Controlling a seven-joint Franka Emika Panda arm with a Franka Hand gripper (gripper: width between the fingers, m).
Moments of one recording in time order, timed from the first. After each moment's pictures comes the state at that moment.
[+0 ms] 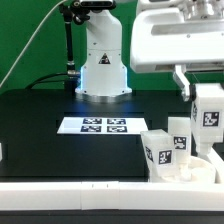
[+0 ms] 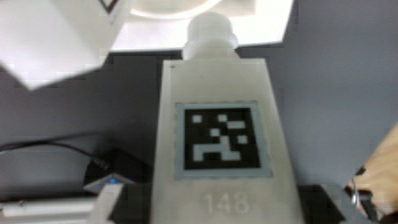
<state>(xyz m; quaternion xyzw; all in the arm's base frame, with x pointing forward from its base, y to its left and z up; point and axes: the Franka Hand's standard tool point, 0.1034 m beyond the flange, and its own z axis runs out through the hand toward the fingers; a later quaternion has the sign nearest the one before) 0.648 0.103 0.144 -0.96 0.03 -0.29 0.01</state>
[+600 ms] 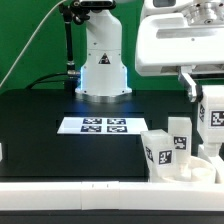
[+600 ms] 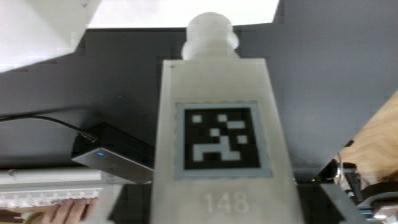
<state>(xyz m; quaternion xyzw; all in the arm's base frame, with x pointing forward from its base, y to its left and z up) 0.645 0.110 0.139 -0.94 0.02 -0.34 0.01</state>
